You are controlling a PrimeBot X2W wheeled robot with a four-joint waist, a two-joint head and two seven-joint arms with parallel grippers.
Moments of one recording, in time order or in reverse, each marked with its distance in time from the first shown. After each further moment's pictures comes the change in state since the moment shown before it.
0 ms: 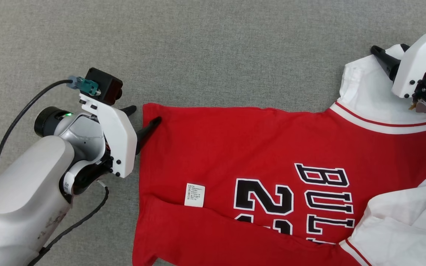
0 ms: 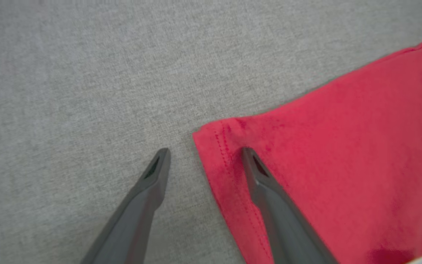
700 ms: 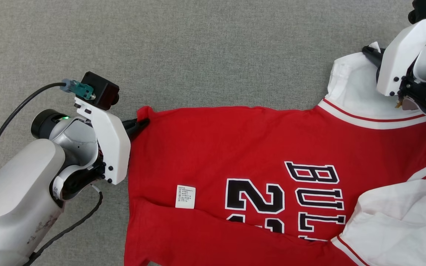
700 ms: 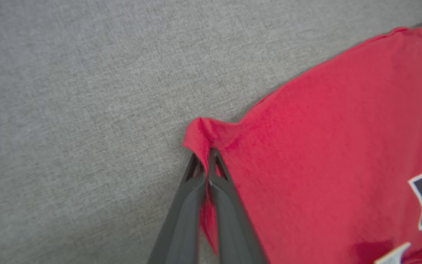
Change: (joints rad) left arm 0.010 0.044 -0.004 -0.036 -0.042 -0.045 0.024; right arm -0.043 0.004 0.099 -0.058 0.069 0.000 0.092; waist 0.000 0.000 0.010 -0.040
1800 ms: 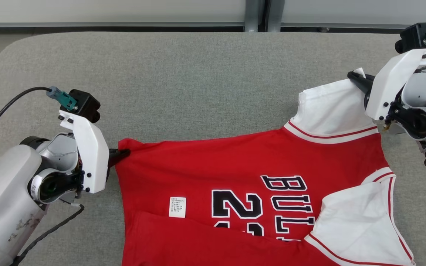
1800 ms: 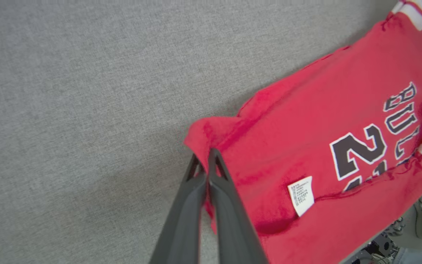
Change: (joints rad) left arm 0.015 0.046 -0.014 0.108 -0.181 -0.060 0.185; right arm 0.078 -0.018 0.090 -0.022 0.161 0.000 -0.099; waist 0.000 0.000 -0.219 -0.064
